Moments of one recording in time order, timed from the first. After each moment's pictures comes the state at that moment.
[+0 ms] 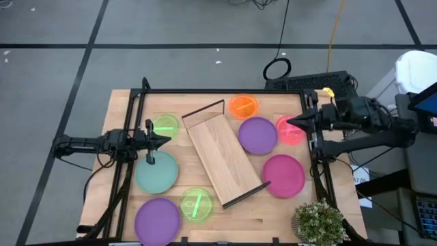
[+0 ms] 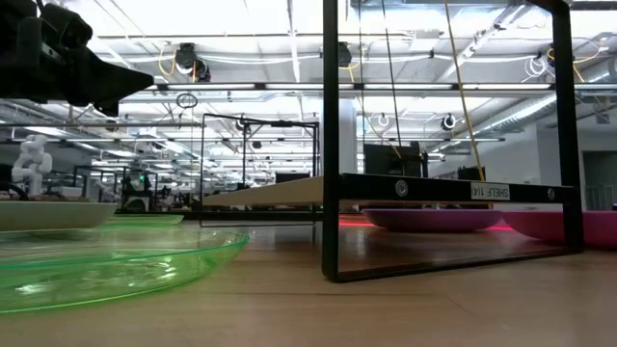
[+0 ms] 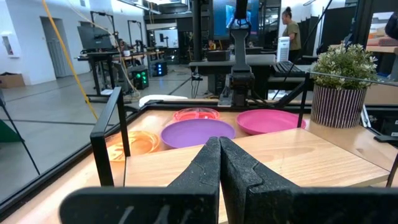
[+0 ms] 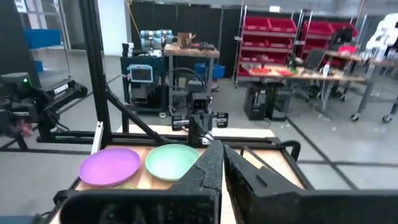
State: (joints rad) left arm -0.03 0.03 0.01 0.07 -0.16 0.05; right arm 0.04 0.64 1.02 -0.44 0.05 -0.03
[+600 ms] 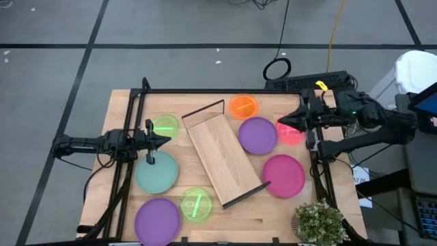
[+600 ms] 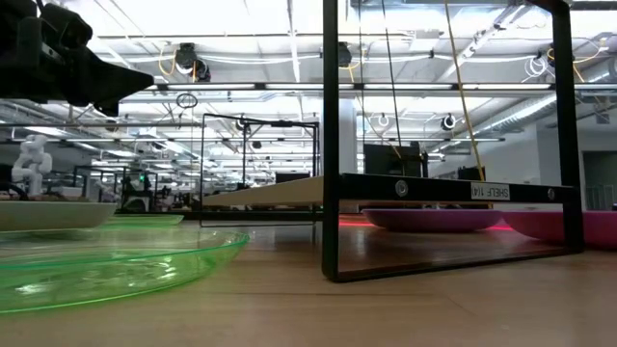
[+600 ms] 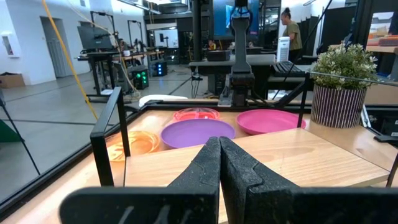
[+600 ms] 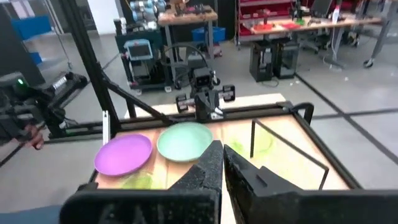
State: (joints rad) left arm -0.03 0.03 0.01 0.07 -0.16 0.05; right arm 0.04 0.82 1.21 -0.59 0.06 0.12
